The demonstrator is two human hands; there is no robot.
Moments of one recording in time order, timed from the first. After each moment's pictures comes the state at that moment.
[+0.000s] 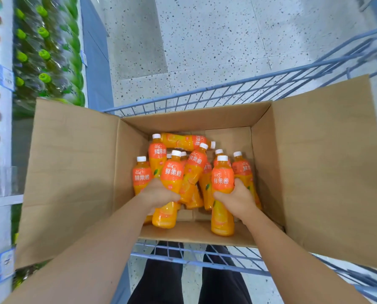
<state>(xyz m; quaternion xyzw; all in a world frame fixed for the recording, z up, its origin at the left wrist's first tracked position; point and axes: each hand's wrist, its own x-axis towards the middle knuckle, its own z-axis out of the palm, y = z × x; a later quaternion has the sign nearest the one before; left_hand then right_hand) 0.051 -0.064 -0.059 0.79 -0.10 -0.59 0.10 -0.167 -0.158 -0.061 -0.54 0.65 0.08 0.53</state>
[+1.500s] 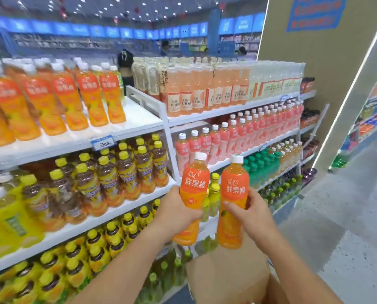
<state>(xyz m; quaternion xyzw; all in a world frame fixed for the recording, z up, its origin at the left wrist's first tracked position) 0.075 0.184 0.379 0.86 0.06 0.03 0.51 0.072 -0.020 0.378 -0.79 -0.01 -0.05 0.62</state>
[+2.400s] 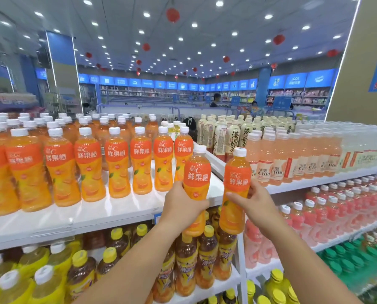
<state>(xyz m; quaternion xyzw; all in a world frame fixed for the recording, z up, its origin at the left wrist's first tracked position) 0.246 0.390 0.493 0.81 0.12 0.23 0.53 0.321 0.205 0.491 -0.75 -0.21 -0.04 0.63</state>
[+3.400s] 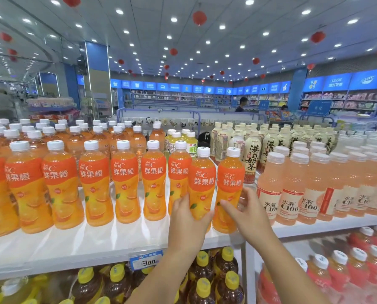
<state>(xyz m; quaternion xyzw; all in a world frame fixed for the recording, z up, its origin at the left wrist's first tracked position) 0.376 0.381 0.465 0.78 0.16 0.35 0.48 0.469 0.249 0.479 -0.75 -0.27 -0.06 0.60</state>
